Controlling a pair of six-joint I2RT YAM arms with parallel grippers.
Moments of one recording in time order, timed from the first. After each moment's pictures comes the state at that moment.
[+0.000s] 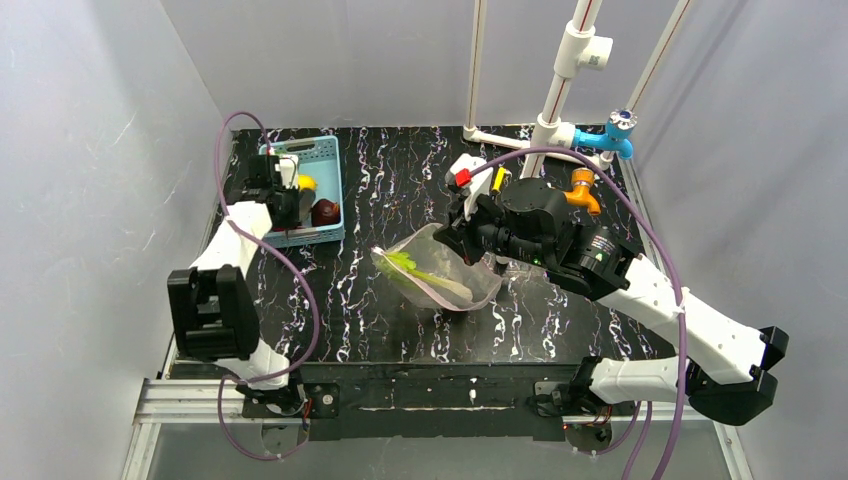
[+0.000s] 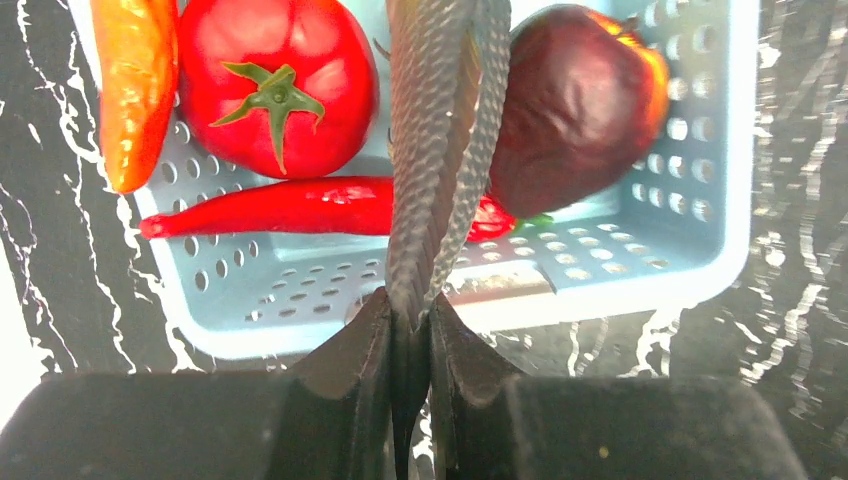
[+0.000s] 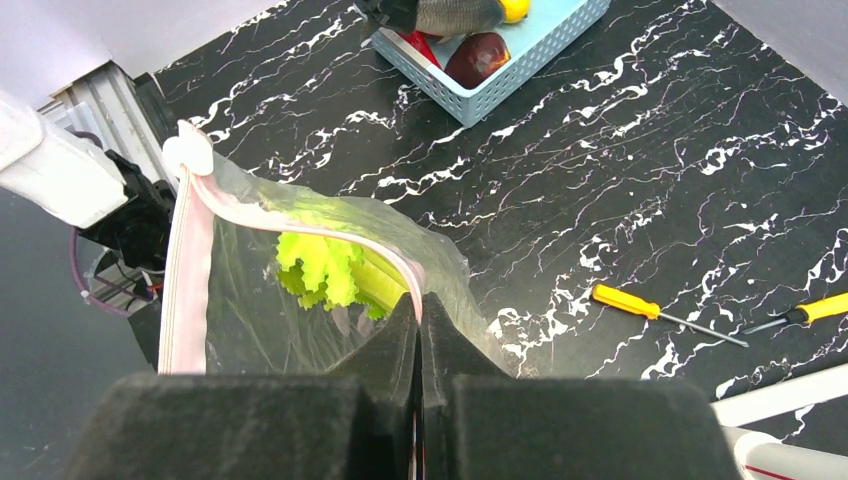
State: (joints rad) left arm 0.05 1.57 1.16 -0.54 -0.01 0.11; right arm 1.03 1.15 1.41 -0.59 0.00 0.08
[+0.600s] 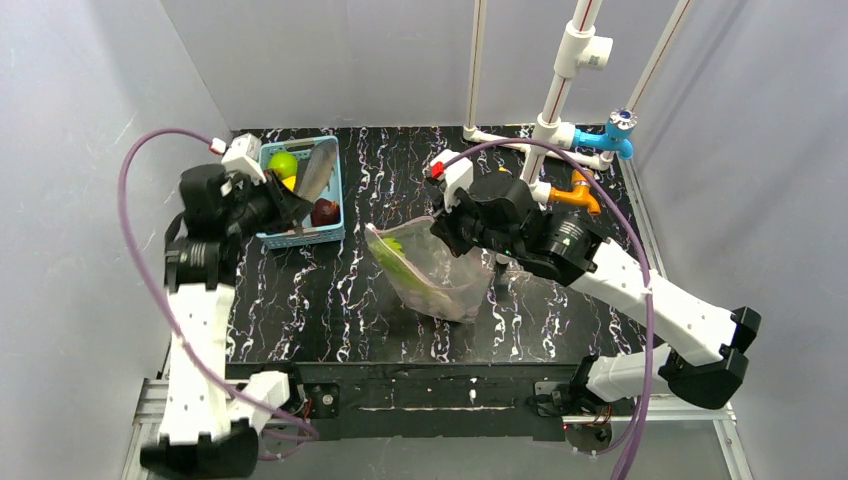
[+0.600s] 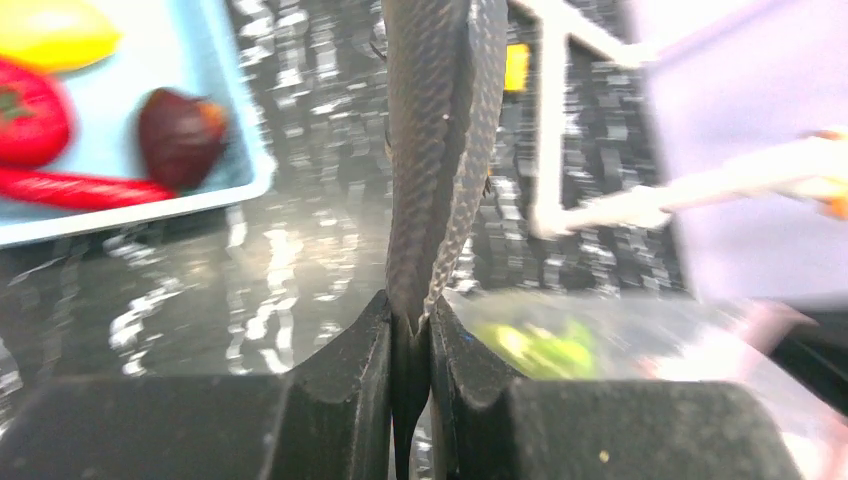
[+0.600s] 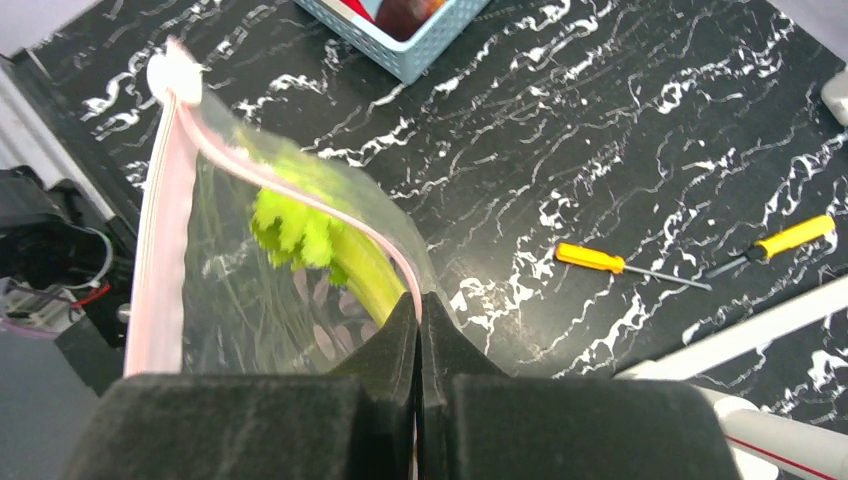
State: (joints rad) left arm 0.05 1.00 1.29 -0.83 0.42 -0.30; right arm 1.03 1.27 1.47 -0.65 0.12 0.10
